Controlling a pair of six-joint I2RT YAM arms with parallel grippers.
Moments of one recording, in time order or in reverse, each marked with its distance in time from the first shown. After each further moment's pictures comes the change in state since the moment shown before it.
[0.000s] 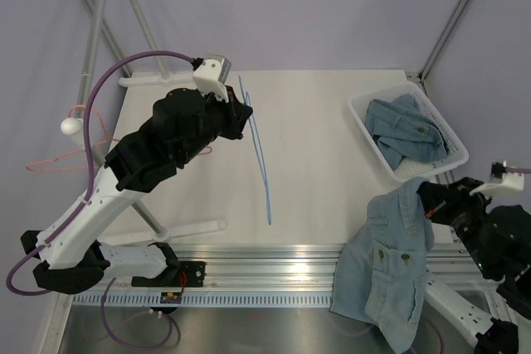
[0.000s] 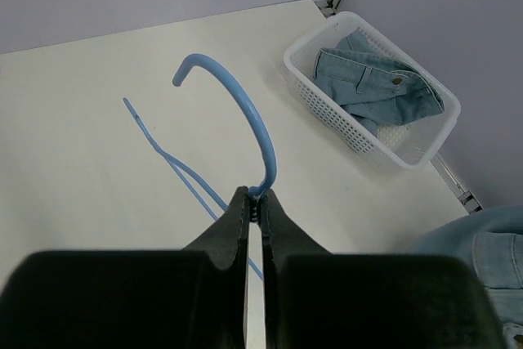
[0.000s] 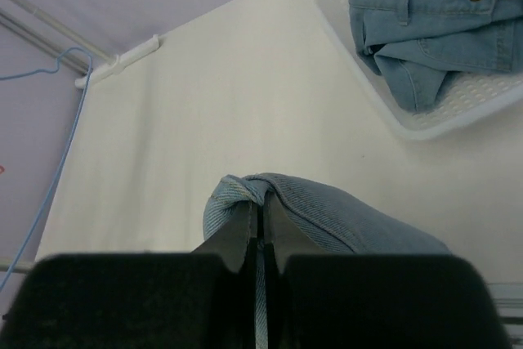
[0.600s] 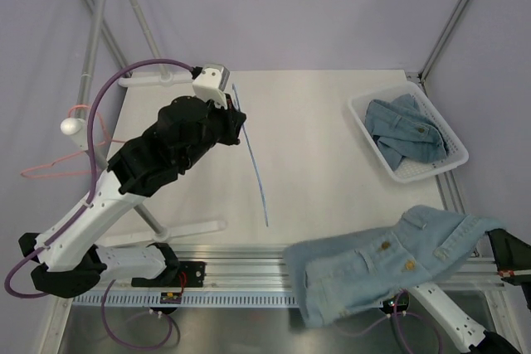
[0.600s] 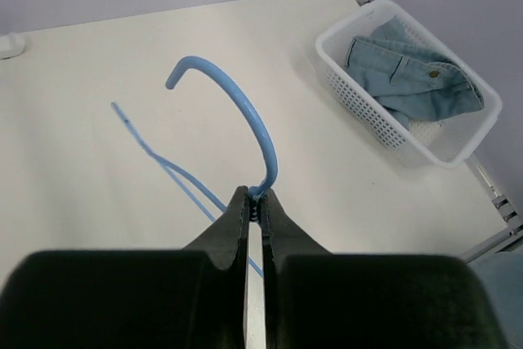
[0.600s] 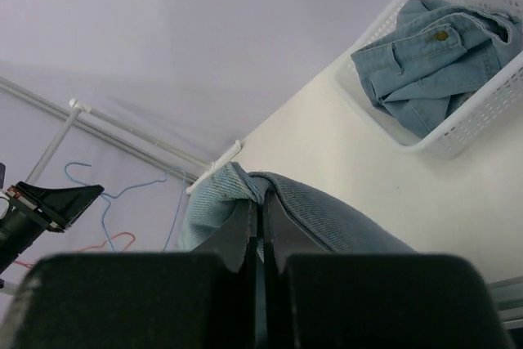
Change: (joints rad) left arm -0.001 -0.037 -0.085 0.006 -0.065 -0.011; right arm 0.000 -0.250 0.215 -0.153 0.142 0.187
